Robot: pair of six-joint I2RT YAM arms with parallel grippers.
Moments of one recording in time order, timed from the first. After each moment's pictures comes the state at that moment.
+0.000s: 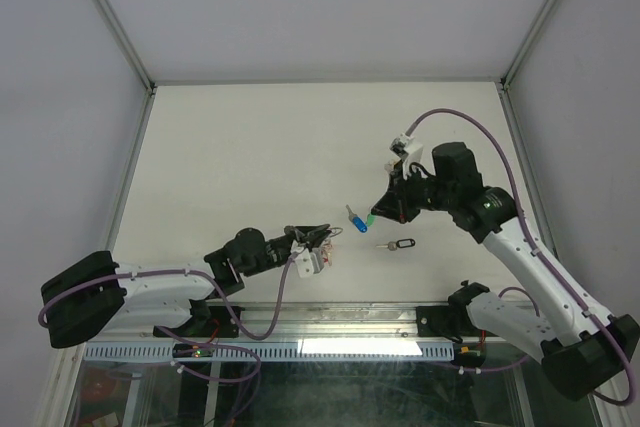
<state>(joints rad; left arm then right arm) -1.07 1.10 0.24 0.80 0.11 0.66 0.49 0.94 0.92 -0.65 -0.55 0.13</state>
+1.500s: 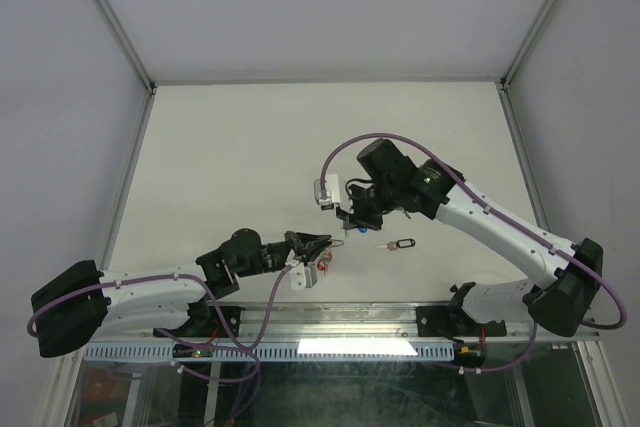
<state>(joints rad) -1.07 0.99 0.23 0.68 0.26 0.73 0.86 1.27 1.23 -0.90 -0.46 -0.66</state>
